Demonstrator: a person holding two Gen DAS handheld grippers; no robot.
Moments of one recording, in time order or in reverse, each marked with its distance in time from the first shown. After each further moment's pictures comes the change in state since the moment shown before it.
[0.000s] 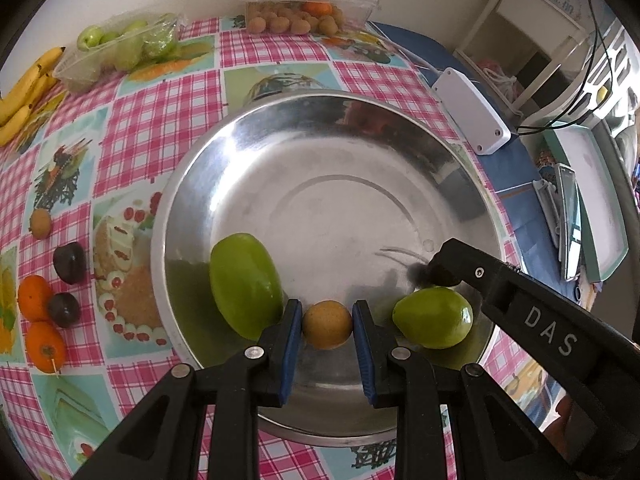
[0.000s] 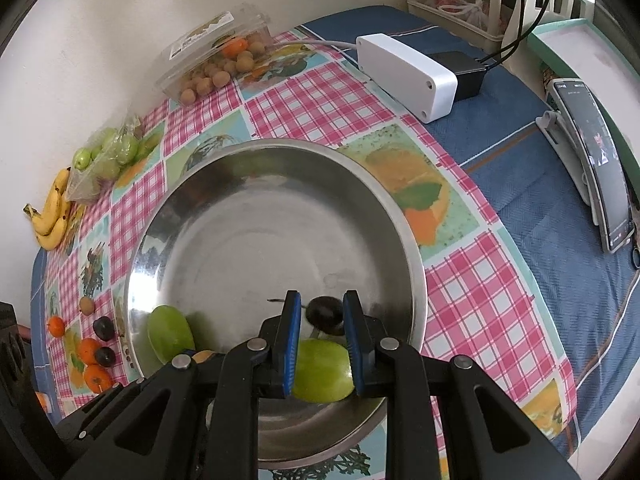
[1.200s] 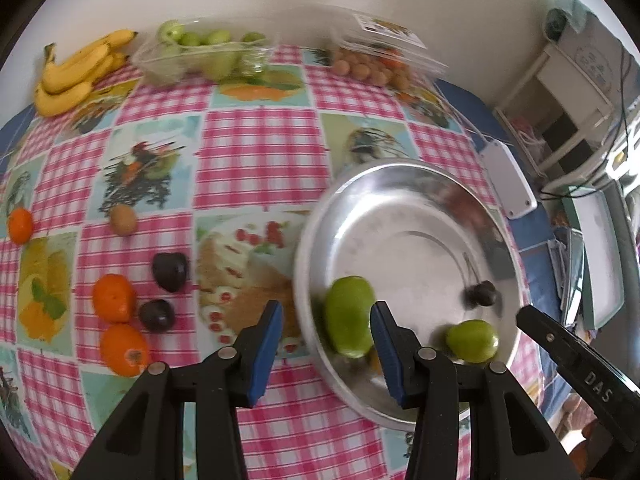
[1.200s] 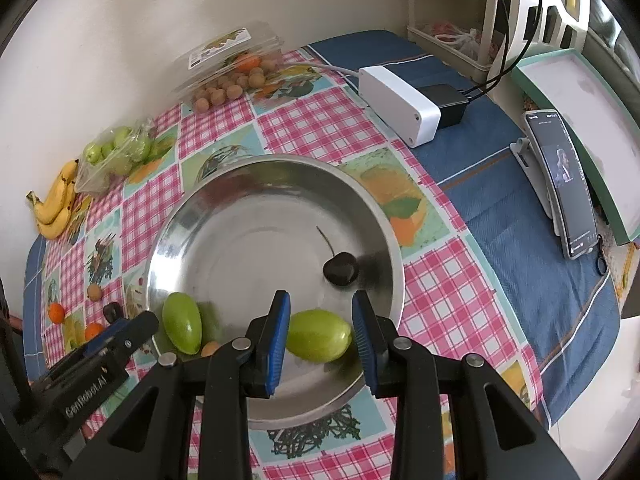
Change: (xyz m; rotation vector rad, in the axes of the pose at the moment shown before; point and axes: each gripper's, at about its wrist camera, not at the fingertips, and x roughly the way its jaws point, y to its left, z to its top) left arm -0.051 0.074 0.004 -0.149 -0.101 0.035; right arm -0.043 0.013 -0.009 -0.051 -0.041 -0.054
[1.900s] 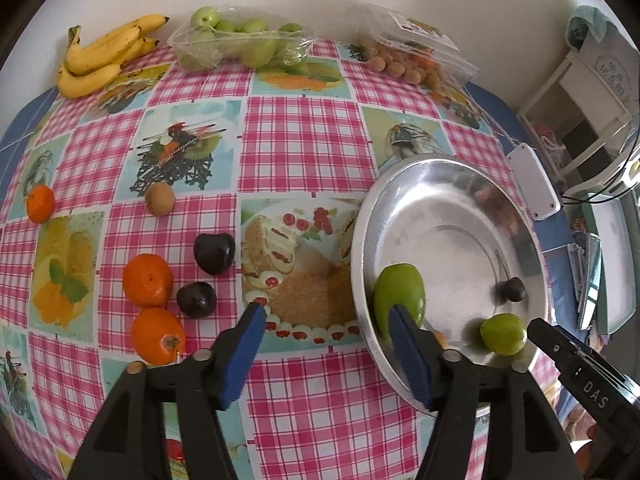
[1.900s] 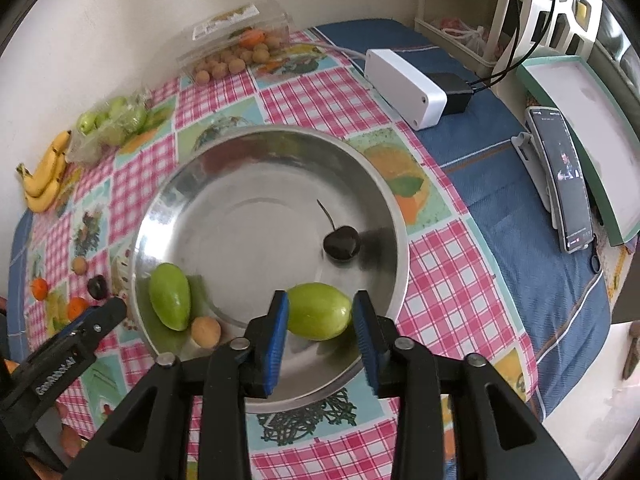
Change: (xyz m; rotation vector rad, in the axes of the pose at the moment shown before) left arm 0.001 0.023 -0.009 -0.032 0.011 0.064; right arm 0.013 0.011 -0.012 -0.056 0.054 -0.071
